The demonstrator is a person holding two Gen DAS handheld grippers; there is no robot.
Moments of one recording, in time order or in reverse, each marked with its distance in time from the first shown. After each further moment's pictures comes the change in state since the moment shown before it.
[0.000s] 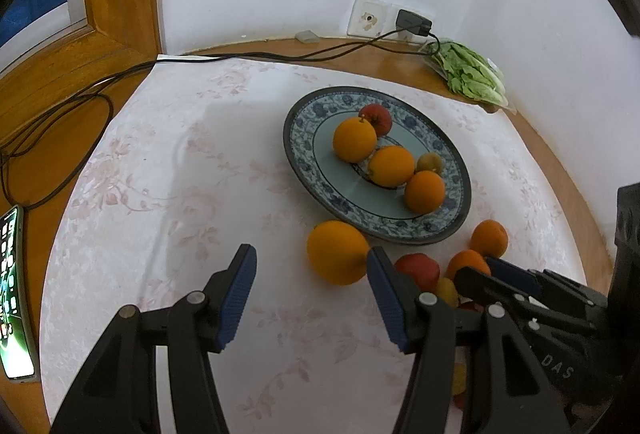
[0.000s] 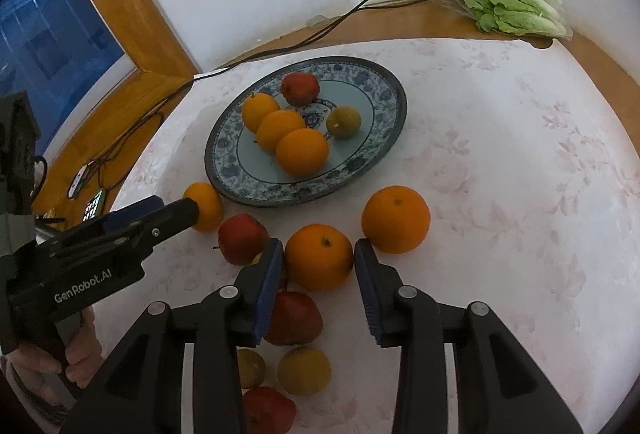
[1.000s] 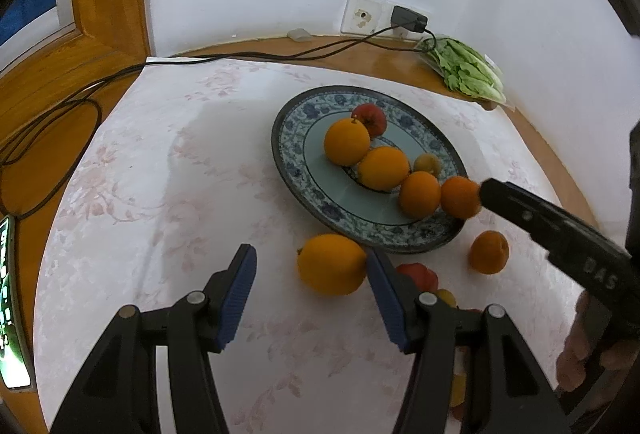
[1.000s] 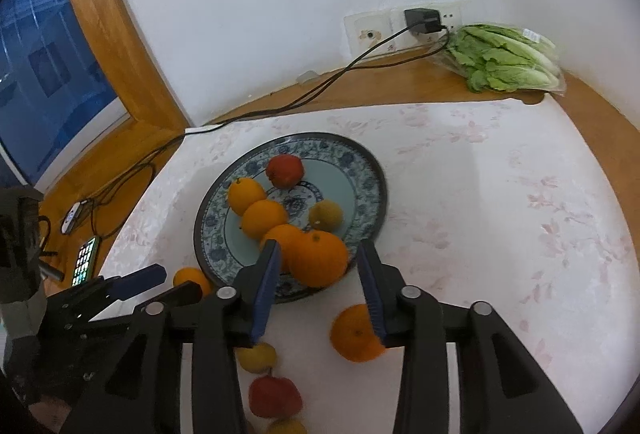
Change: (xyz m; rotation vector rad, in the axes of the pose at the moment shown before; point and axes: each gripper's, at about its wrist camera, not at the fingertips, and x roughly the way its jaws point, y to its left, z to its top) left arm 0.009 -0.005 0.005 0.022 0.008 -0.011; right arm -0.011 -0.009 0.039 -0.002 -0.152 -0.032
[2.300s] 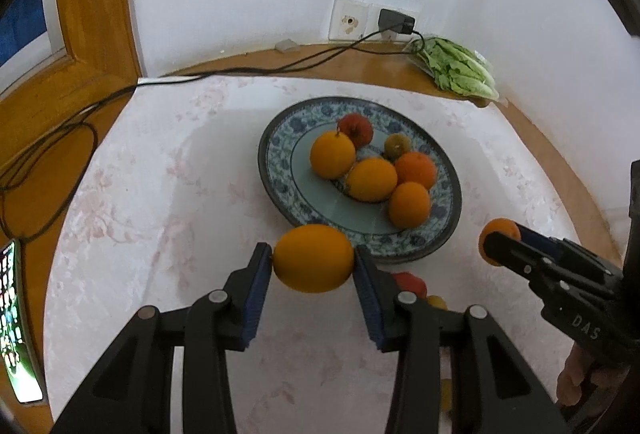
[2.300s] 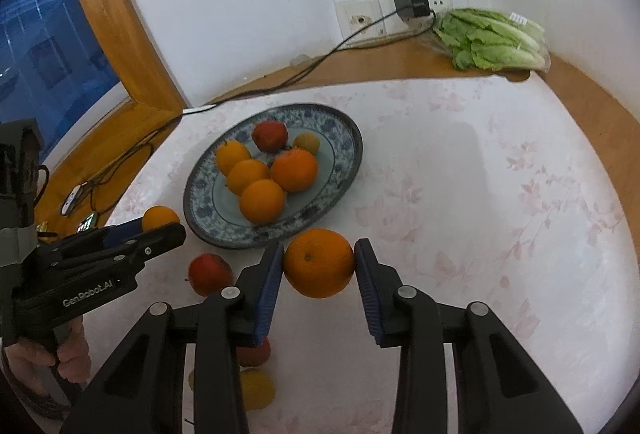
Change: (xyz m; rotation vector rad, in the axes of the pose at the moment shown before) left arm -0.007 -0.012 0.008 0.057 -0.025 0.011; right arm -0.011 -0.015 -0.023 -0.019 0.032 0.003
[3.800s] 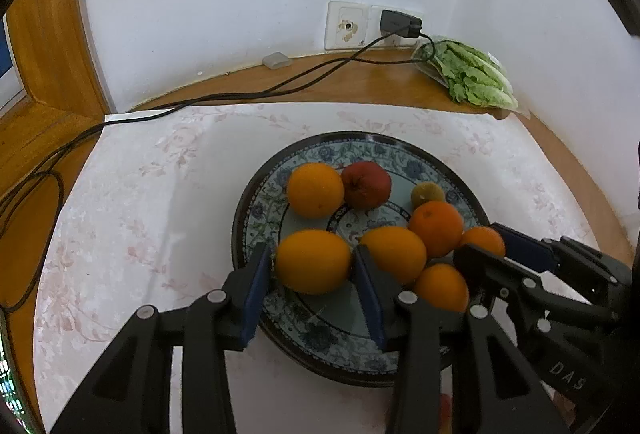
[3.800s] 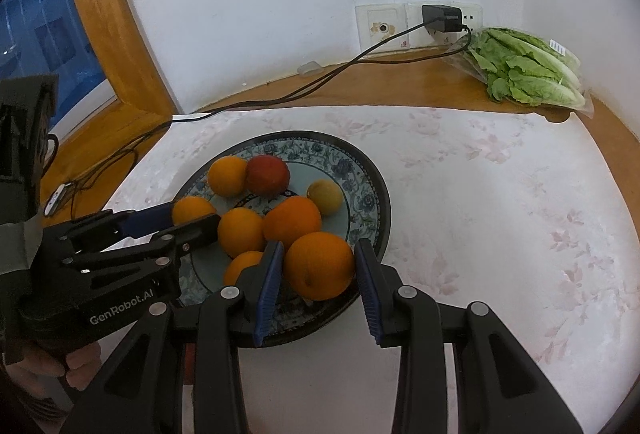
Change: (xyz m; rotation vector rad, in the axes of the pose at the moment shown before) left arm 0.058 -0.005 0.045 0.050 -0.025 0.021; right arm 0.055 0.010 0.039 -0.066 -0.006 -0.009
